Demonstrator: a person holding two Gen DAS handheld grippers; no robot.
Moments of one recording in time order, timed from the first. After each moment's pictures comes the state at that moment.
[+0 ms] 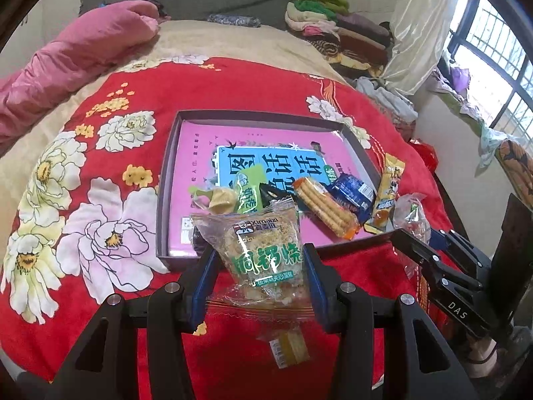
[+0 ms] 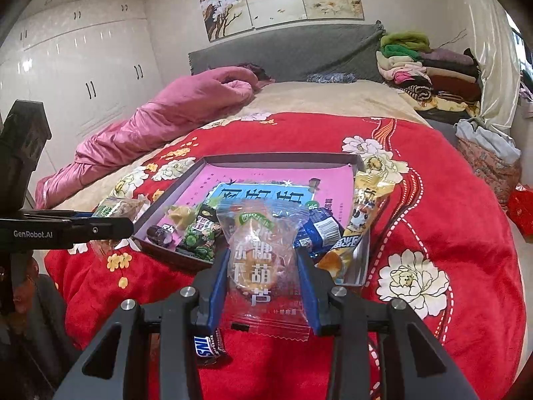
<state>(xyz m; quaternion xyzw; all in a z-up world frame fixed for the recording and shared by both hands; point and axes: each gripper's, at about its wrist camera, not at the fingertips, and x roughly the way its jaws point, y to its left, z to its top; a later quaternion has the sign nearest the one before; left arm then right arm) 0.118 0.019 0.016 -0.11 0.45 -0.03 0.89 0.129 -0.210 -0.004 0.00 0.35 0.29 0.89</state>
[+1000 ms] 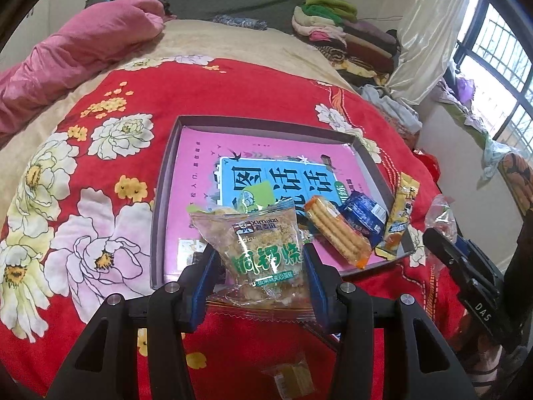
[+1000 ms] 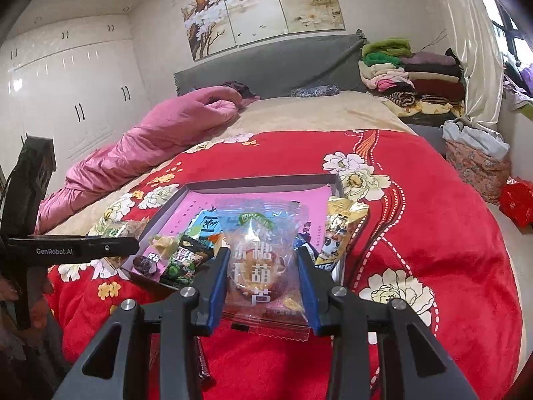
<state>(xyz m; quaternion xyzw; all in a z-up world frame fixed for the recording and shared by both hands) 0.149 0.027 0.003 -0.13 0.44 -0.02 0.89 0.144 -0.227 0.003 0.03 0.32 0.26 0.91</state>
